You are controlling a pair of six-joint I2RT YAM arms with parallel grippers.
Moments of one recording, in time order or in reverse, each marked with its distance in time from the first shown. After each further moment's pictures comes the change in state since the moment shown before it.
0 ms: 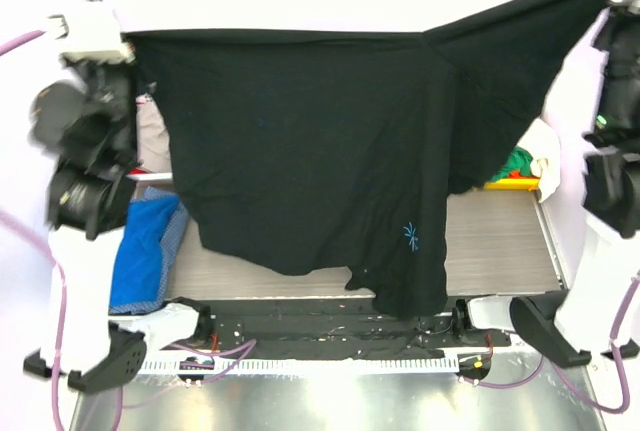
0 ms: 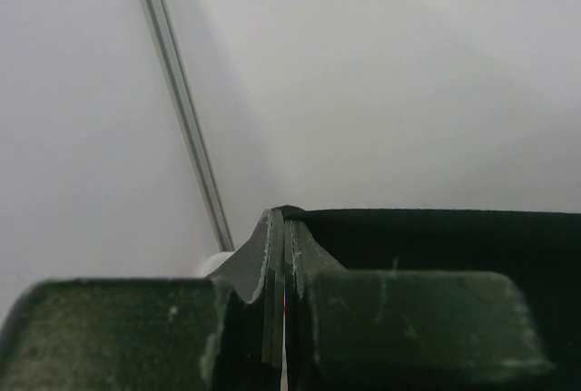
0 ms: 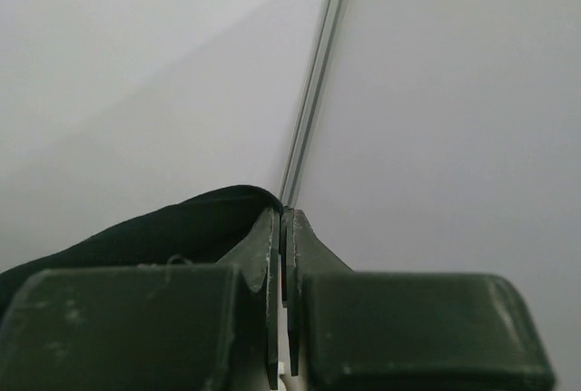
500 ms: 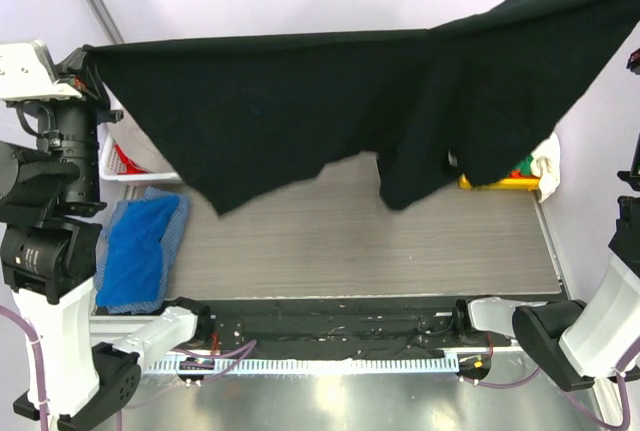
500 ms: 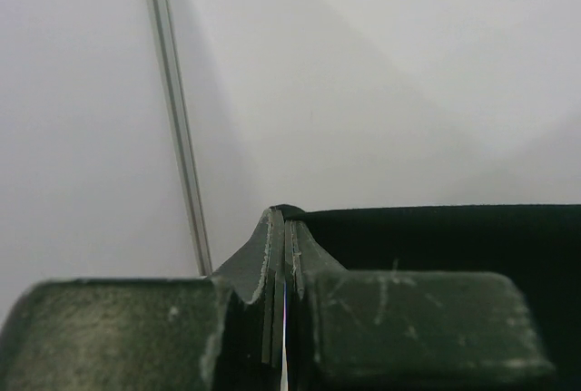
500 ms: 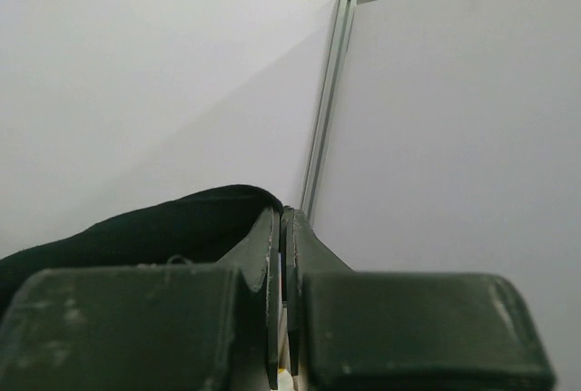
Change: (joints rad) left arm 0.000 -0.116 0.040 -0.050 0.043 -0.050; right arm -0.001 -0.048 0.092 -0.050 -0.065 0.051
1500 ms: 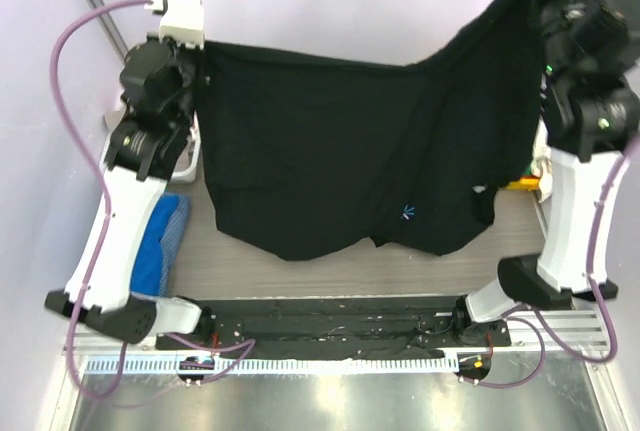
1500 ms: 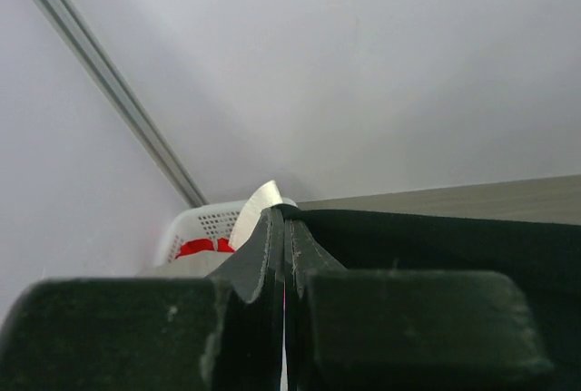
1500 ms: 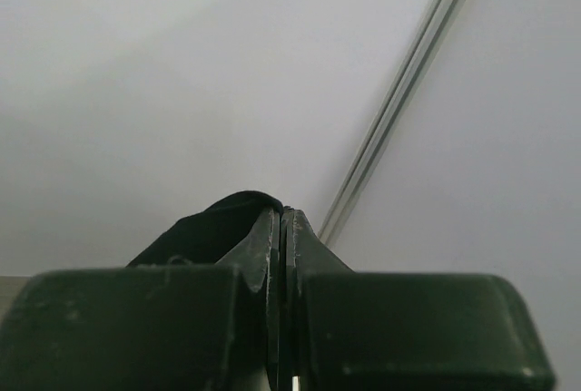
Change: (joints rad) left arm -0.092 0.301 -0.084 0.035 -0.066 0.084; right arm 0.000 0.235 -0.037 -0.055 -0.056 0.016
